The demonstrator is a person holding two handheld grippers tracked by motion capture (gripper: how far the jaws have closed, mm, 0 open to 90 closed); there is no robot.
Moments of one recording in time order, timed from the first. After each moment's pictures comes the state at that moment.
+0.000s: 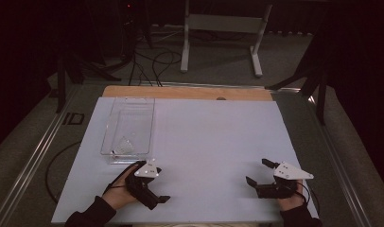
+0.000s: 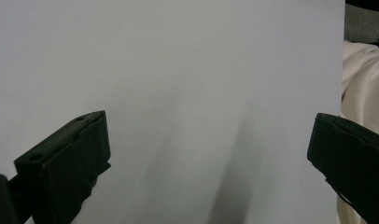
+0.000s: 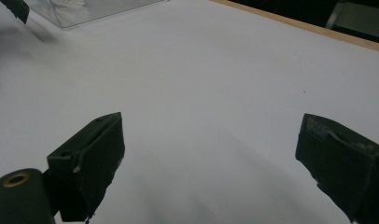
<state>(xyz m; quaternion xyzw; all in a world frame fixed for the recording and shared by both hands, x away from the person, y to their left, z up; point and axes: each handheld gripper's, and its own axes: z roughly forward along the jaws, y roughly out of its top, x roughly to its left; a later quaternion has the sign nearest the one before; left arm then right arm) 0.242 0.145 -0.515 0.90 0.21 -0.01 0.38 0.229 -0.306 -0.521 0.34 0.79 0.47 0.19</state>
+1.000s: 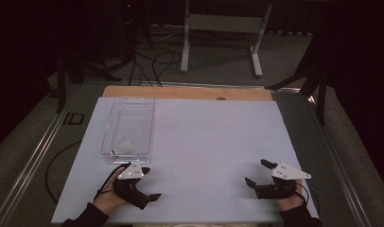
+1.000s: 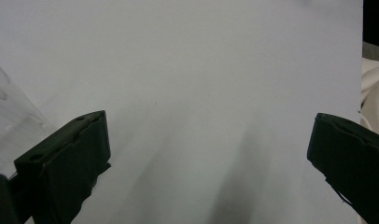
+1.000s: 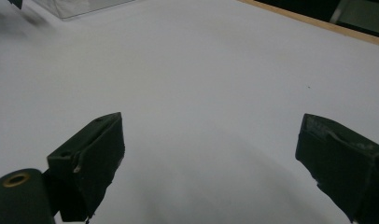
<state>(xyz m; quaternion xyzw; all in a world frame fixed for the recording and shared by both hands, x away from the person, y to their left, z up) 0.234 0.178 -0.527 0.87 0.26 0.02 0.42 0.229 -0.304 -0.523 0.34 0.80 0.46 0.19</state>
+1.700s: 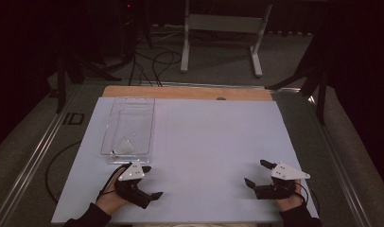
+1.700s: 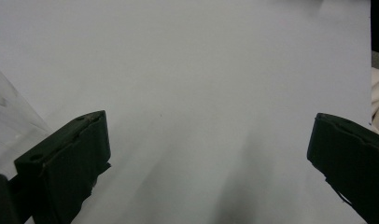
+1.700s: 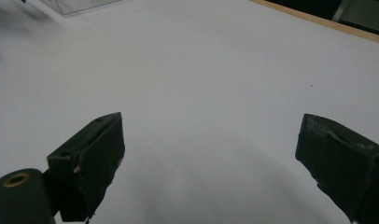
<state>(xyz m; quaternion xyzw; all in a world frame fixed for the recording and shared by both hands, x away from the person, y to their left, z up) 0.233 0.174 -0.529 0.86 0.26 0.04 0.43 0.229 -0.302 -0.524 0.33 0.80 0.46 0.19</state>
